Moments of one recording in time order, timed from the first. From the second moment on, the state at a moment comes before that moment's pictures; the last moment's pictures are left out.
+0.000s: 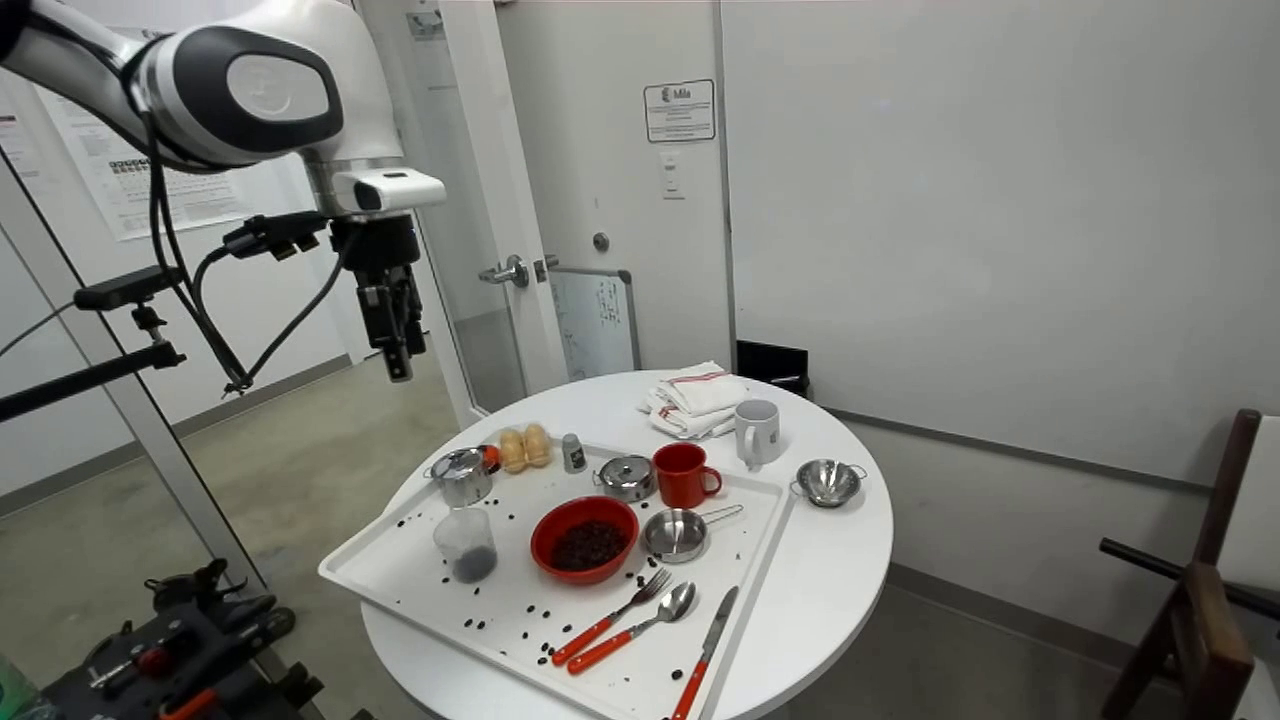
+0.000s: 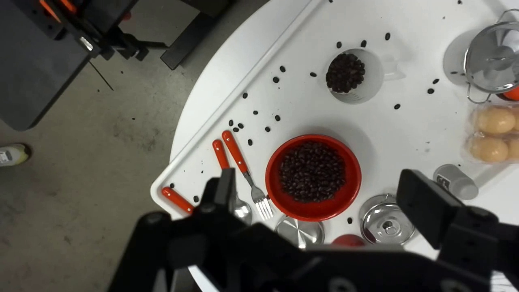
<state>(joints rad) -0.09 -0.24 0.12 -2.45 -0.01 2.15 0.80</state>
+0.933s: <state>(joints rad) -0.09 -0.09 0.28 -2.48 -0.10 2.23 1.63</state>
